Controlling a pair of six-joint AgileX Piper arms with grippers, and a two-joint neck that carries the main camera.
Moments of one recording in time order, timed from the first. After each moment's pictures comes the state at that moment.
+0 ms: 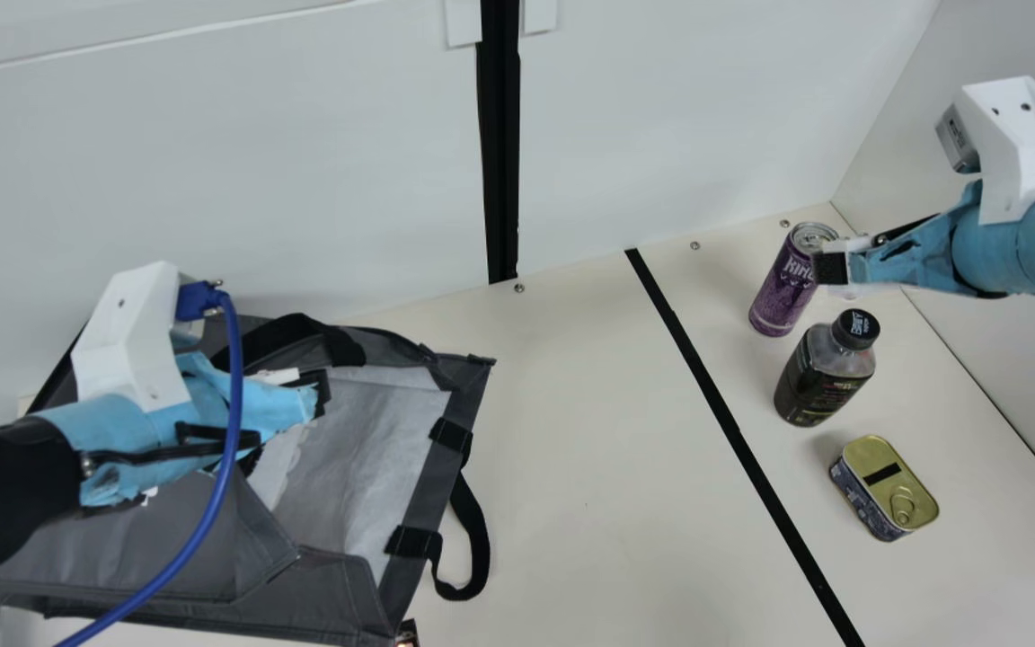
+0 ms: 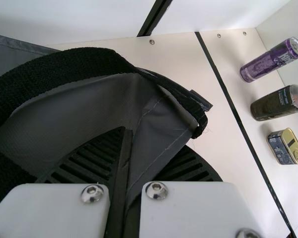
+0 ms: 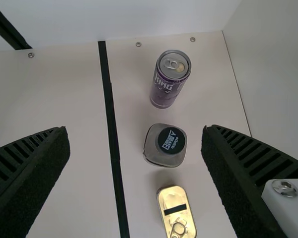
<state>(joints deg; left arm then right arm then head) -26.6 94.2 -90.6 -24.6 49.2 -1.2 -31.5 83.0 -98.3 12.0 69.9 -23.5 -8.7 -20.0</state>
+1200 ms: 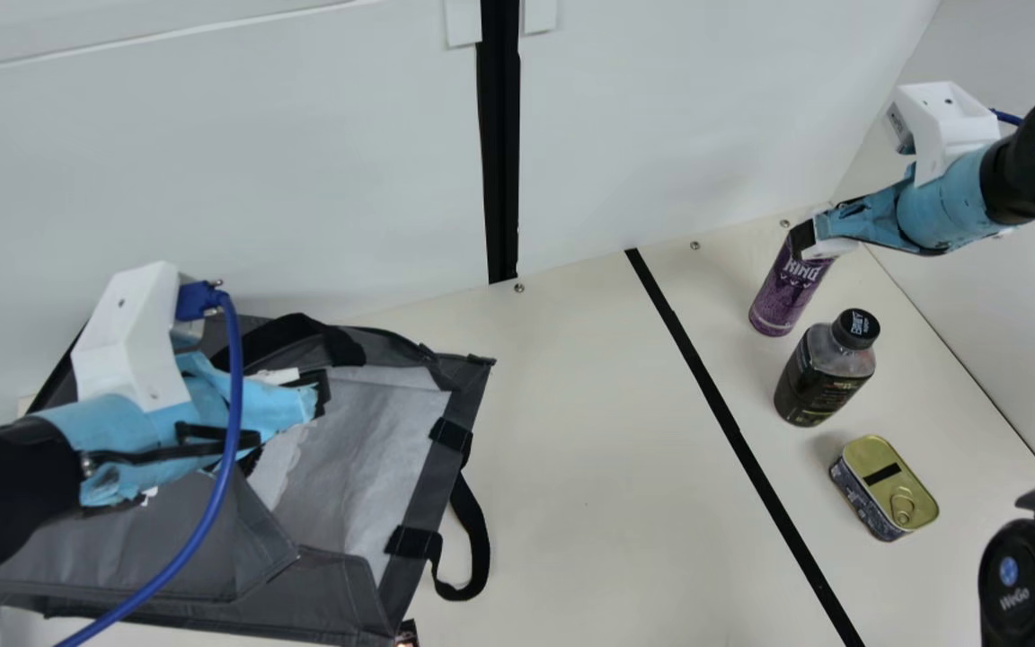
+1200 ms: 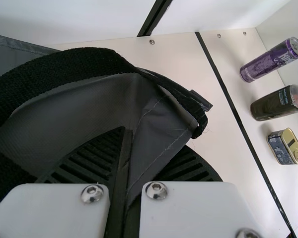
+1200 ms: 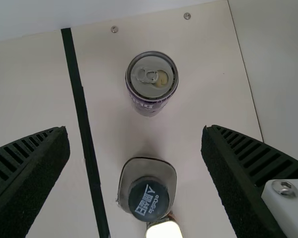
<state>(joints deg) -26.6 94.2 -90.6 -24.6 49.2 -1.2 -31.1 103.7 -110.7 8.9 69.8 -19.8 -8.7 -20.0</state>
